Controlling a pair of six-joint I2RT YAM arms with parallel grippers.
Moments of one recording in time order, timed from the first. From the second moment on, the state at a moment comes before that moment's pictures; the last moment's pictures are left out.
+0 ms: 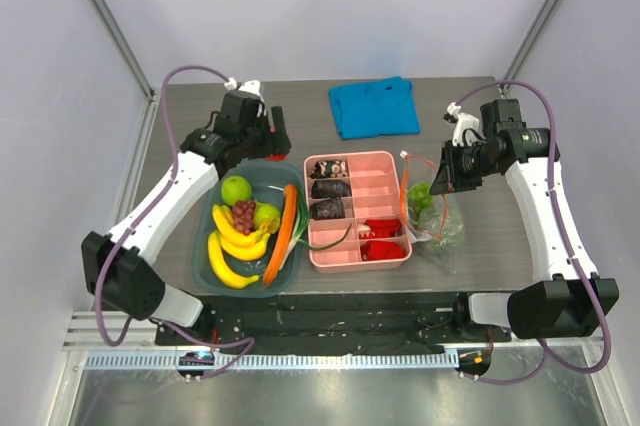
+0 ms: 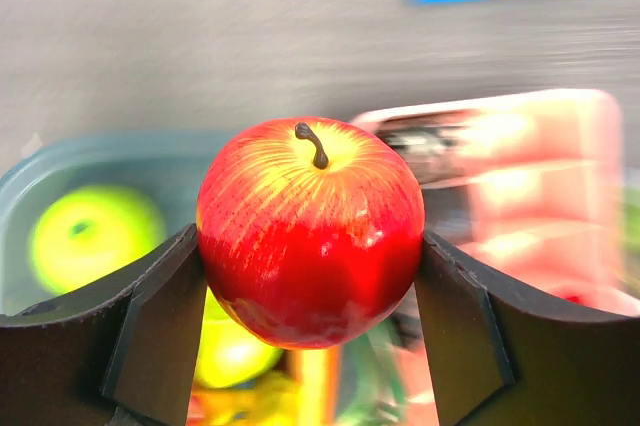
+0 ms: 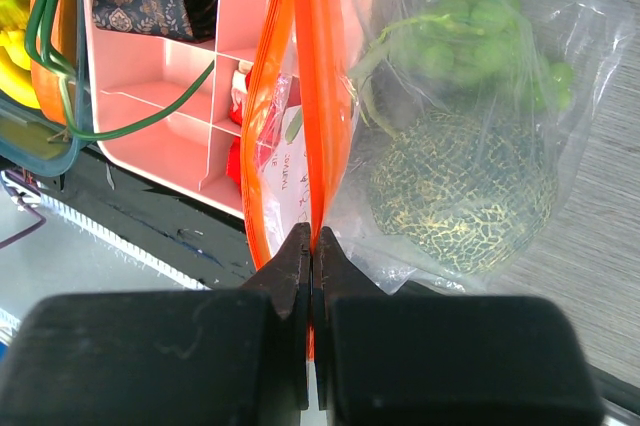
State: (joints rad) left arm -0.44 1.47 1.36 -0.62 -0.10 -0.45; right arm 0.02 1.28 1.38 -1.23 -0.47 -0.07
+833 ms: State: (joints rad) left arm -1.02 1.90 1.70 -0.26 0.05 -0.72; right arm -0.03 1.29 1.36 -1.21 -0.44 -0.04
